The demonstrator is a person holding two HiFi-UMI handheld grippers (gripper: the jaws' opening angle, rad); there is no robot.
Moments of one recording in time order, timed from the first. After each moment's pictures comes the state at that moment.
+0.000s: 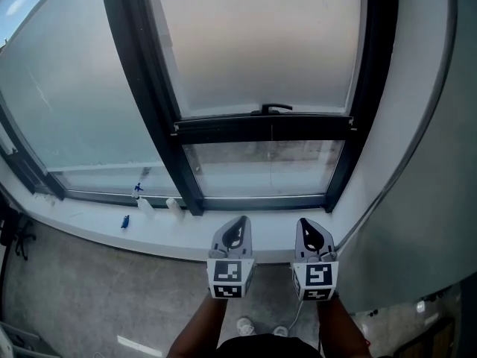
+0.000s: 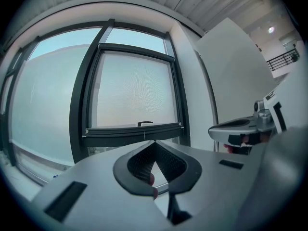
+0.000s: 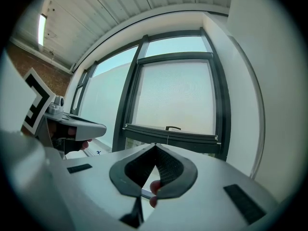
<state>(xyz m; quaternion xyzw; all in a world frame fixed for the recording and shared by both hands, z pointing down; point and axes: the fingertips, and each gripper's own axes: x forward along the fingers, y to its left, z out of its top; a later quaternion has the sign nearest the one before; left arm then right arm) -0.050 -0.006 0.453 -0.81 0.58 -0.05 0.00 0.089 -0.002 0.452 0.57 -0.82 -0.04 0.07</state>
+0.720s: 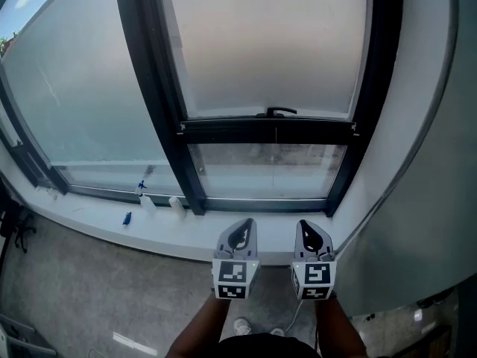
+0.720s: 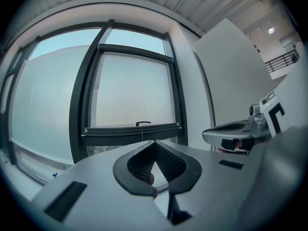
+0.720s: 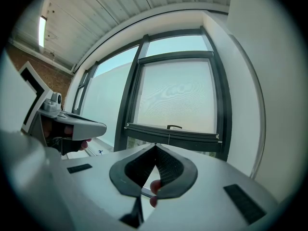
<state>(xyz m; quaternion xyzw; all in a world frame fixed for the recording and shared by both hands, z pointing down) -0.037 0.007 0.451 -0.81 0.58 -0.05 0.00 0.088 0.001 0.455 0.57 -0.82 -0.04 0.07</state>
